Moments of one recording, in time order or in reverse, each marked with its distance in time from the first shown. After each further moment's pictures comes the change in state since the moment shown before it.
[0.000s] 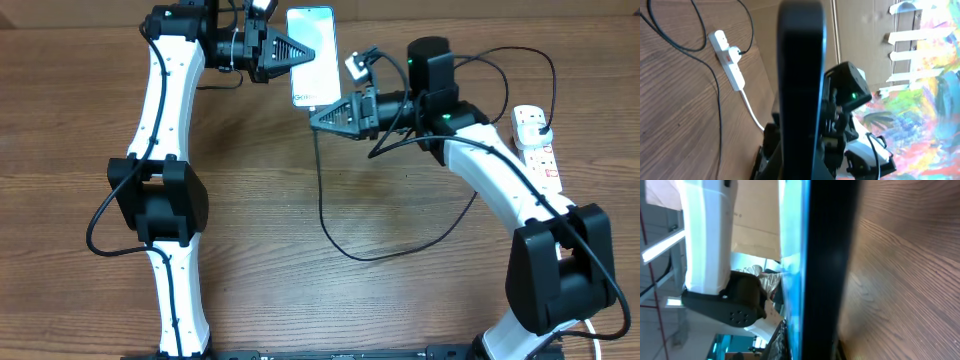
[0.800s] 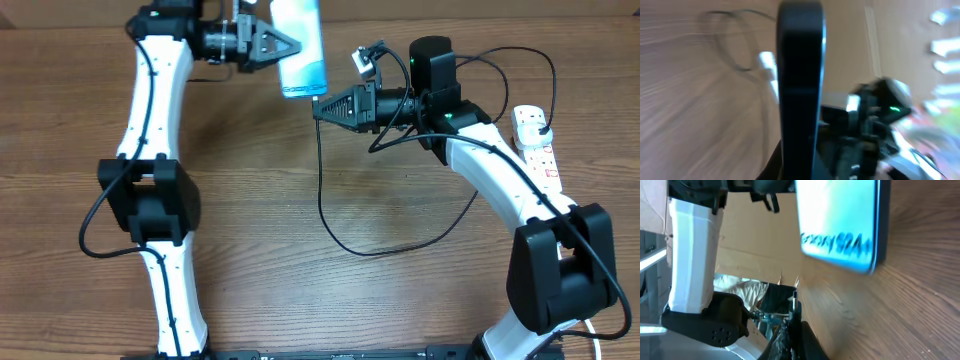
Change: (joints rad) left arm 0.074 0.000 0.000 0.141 -0.227 -0.060; right arm -0.022 0.000 0.000 0.005 0.106 -0.001
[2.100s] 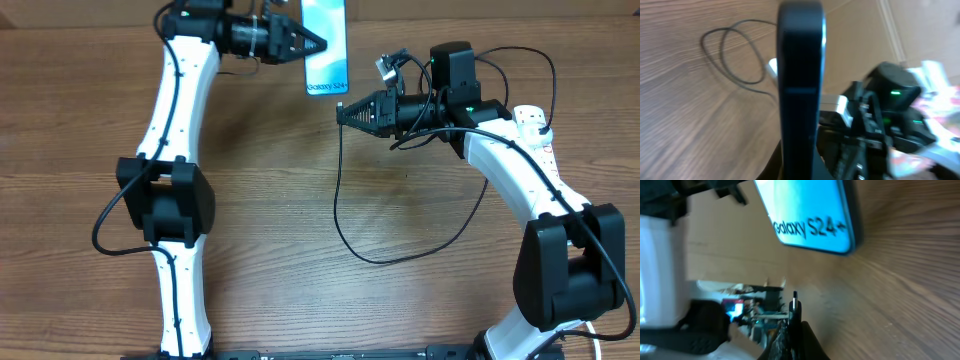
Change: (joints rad) left arm -0.105 -0.001 0.000 0.193 -0.027 0.011; right arm -0.082 0.000 0.004 -0.246 -0.008 -0.185
